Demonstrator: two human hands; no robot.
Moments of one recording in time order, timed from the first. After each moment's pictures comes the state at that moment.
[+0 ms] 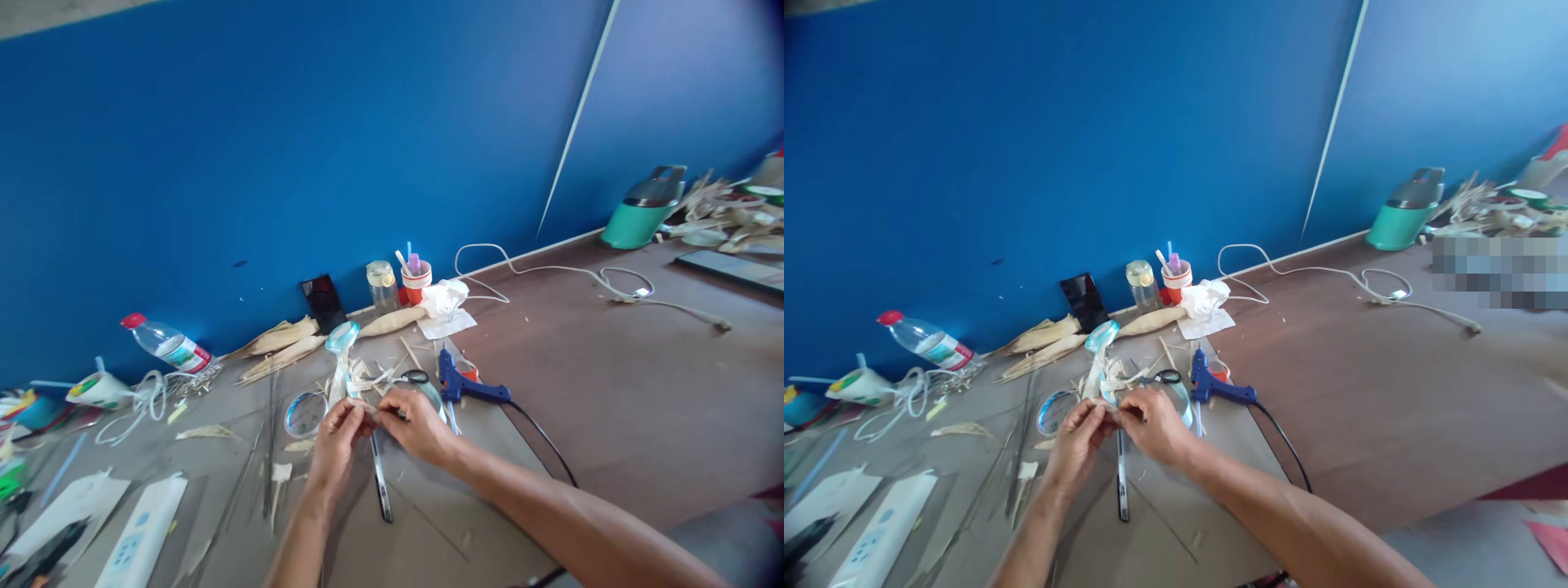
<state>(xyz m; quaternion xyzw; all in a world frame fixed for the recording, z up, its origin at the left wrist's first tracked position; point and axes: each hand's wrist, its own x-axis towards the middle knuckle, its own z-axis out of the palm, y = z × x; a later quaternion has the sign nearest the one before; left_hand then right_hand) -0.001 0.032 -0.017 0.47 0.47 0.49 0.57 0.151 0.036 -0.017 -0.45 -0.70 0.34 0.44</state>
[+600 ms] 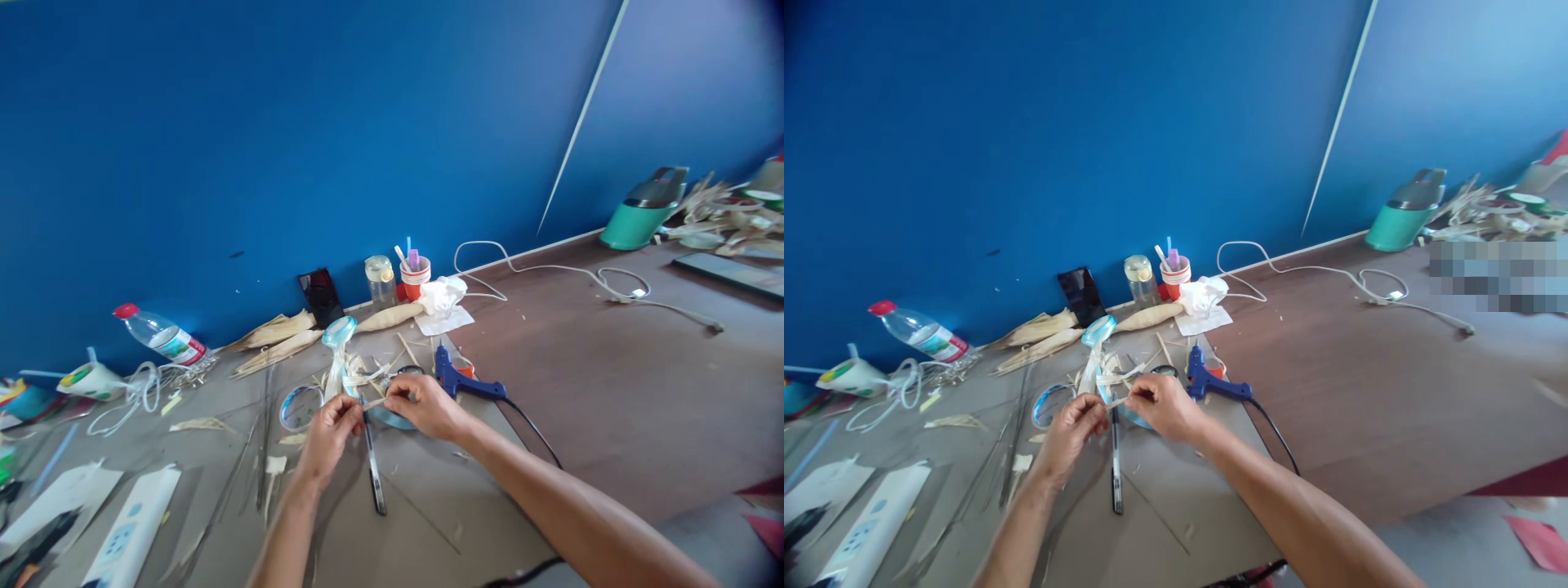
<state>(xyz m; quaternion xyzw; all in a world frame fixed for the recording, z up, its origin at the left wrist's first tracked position) -0.013 0.038 -0.013 0.59 0.53 0.38 0.48 0.182 0.048 -0.013 -0.43 -0.69 0.40 0.41</state>
